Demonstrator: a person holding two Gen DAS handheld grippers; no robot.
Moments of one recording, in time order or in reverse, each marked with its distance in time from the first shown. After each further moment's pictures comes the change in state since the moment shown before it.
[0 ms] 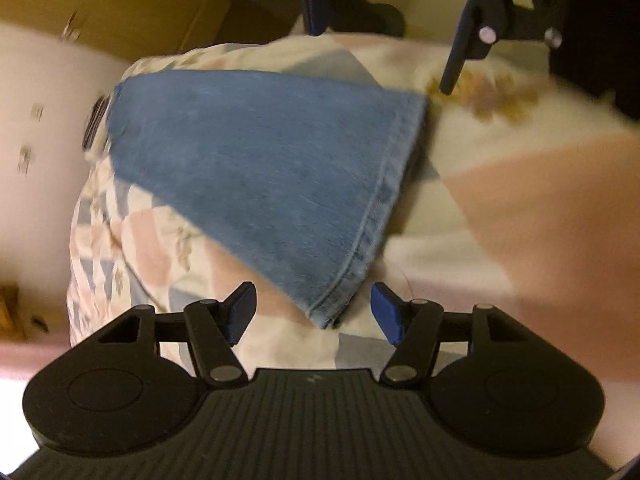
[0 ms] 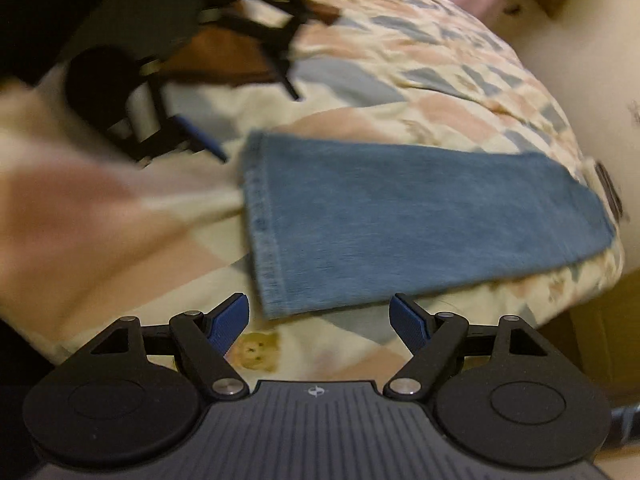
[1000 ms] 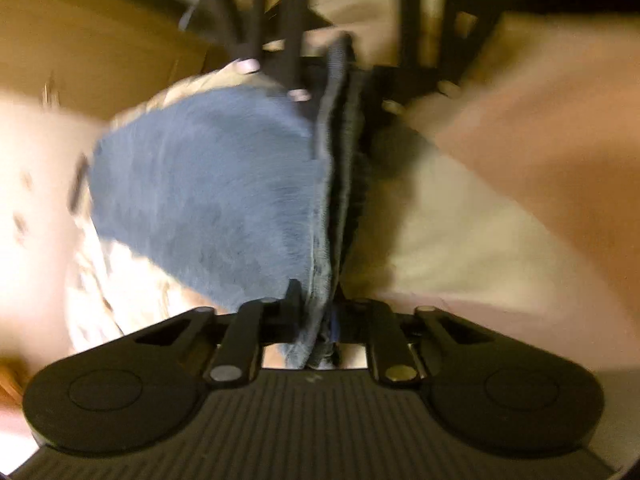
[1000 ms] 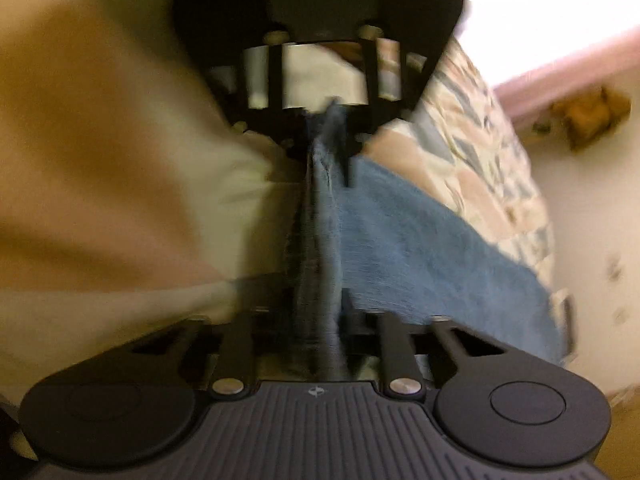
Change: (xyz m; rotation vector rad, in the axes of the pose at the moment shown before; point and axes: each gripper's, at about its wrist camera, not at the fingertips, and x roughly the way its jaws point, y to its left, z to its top) left arm 0.054 0.028 0.001 0.002 -0.136 -0.062; right arm 0.080 0.016 0.003 -0.330 -0.077 -0.115
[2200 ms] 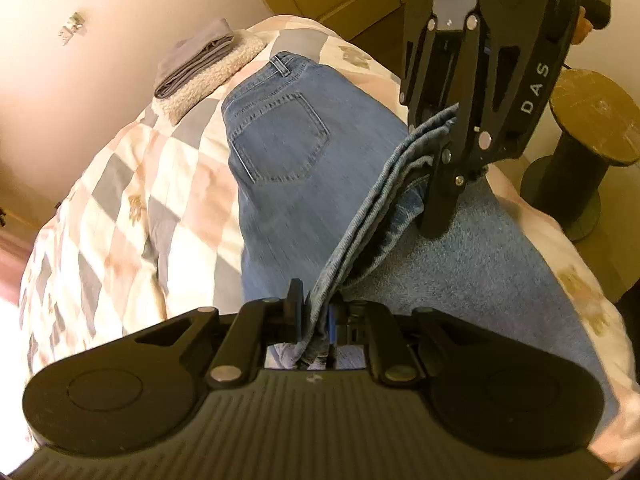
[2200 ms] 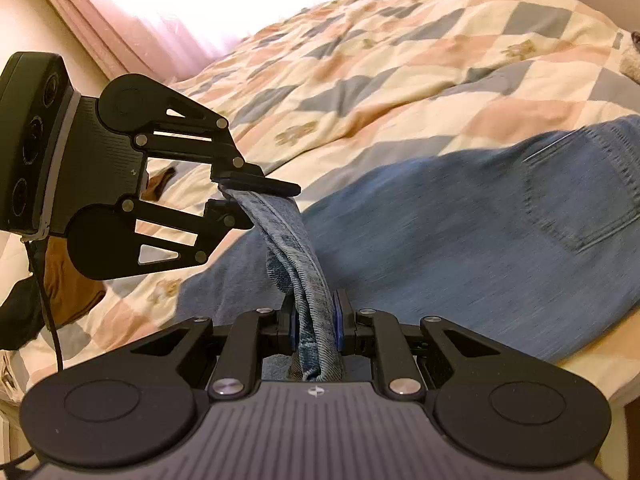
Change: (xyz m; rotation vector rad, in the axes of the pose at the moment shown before) left arm 0.239 0.503 0.175 -0.611 0.144 0.009; right arm 0.182 -0.611 -0.200 0.737 -0.157 0.789
